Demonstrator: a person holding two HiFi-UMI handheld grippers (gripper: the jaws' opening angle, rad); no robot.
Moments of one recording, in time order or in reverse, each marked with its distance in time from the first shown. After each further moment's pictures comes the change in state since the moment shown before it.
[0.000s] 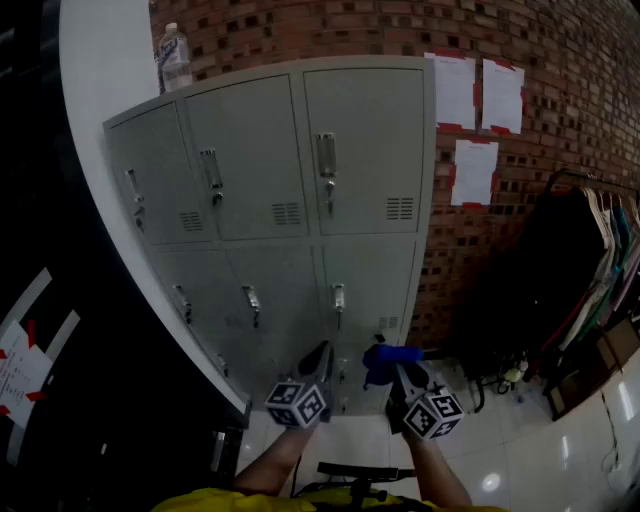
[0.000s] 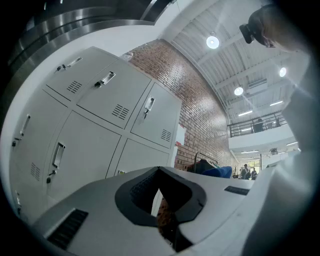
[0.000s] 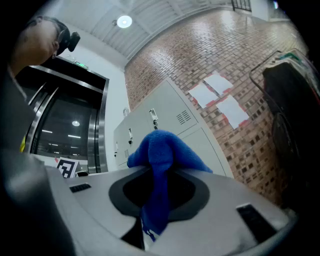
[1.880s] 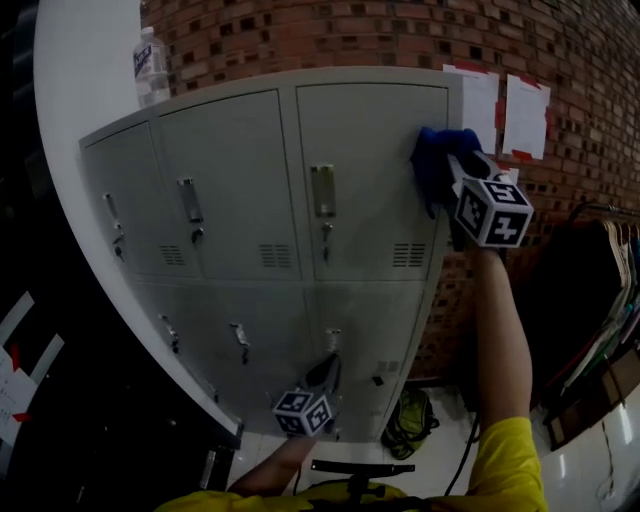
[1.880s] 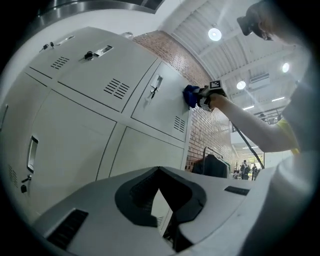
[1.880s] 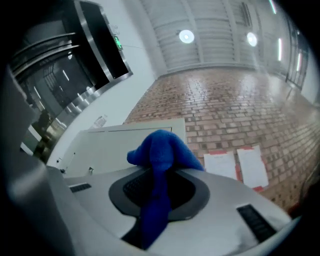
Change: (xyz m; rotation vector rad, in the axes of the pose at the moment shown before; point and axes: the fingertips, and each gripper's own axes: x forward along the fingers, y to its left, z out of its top) left arm 0.134 0.057 -0.004 0.026 0.030 0.009; right arm 0.275 -0.046 0.447 -0.581 -0.301 -0.100
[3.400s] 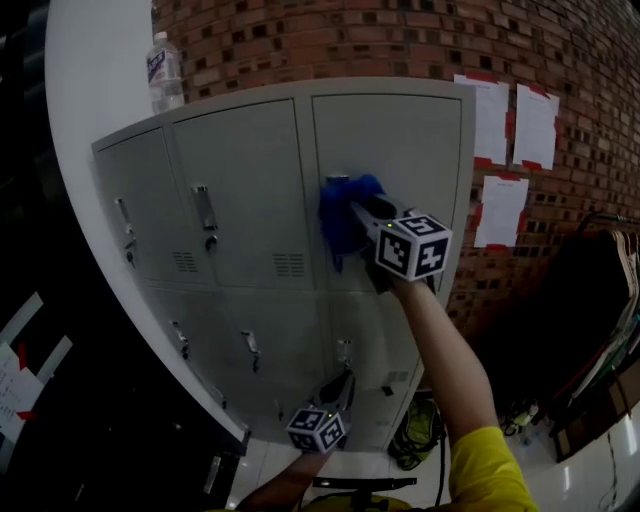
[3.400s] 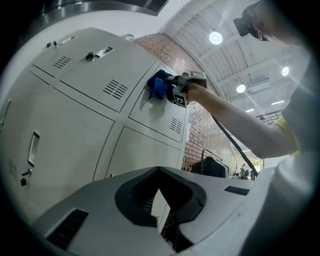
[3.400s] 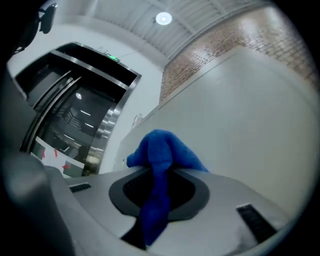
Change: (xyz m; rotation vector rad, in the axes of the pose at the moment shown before) left arm -0.012 -0.018 -0.009 -0.026 0.002 0.010; right arm 0.038 0.200 -0.073 0.276 0.089 0.480
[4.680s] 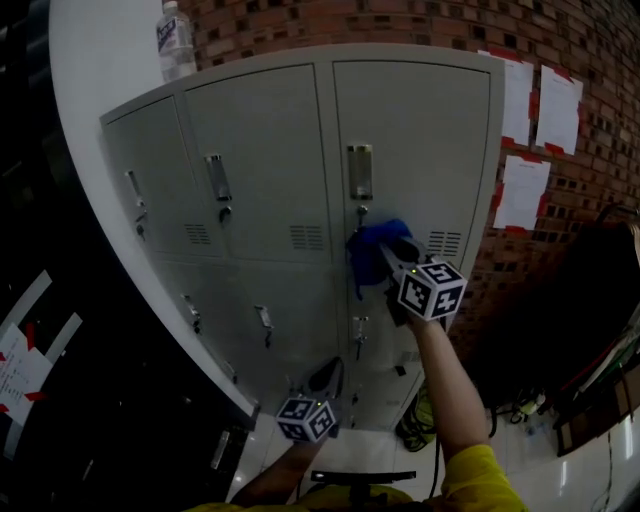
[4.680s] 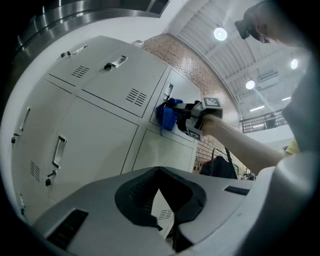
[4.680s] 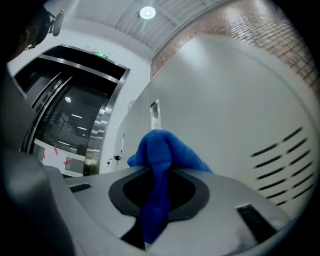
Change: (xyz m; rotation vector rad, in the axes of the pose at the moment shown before) left arm -0.042 0.045 -0.006 -0.019 -0.007 0.108; right arm -0.049 -0.002 -0.135 0.131 0.088 -0.044
